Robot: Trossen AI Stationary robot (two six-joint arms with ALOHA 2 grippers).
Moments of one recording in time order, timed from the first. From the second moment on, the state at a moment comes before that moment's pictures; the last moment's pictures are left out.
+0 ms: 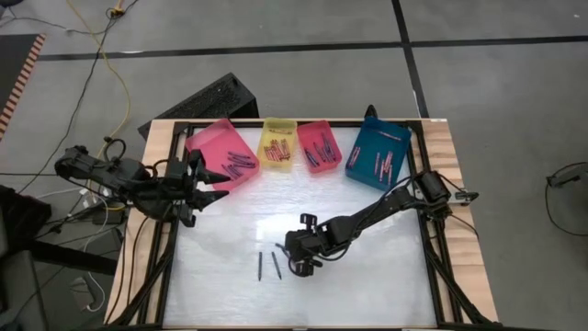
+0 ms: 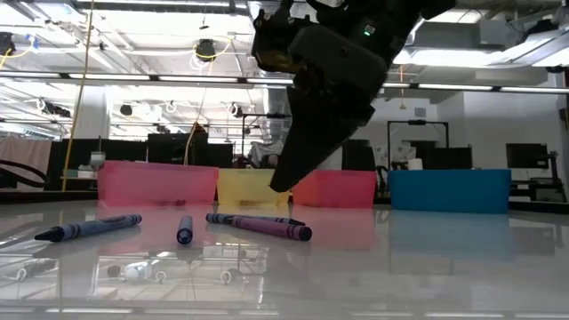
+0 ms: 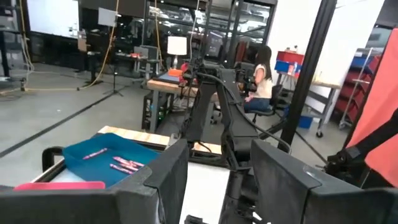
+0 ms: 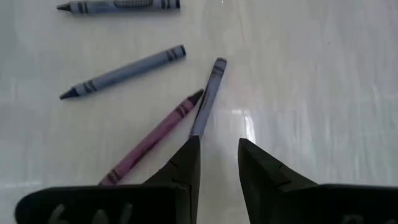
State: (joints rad) left arm -0.37 0.66 0.78 0.06 -0.43 -0.11; right arm 0.36 1.95 1.38 -0.39 0.27 0.36
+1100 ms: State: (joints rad) left arm -0.37 0.66 0.82 0.16 -0.46 0.23; right arm 0.37 2.10 1.41 -0.31 0.24 0.28
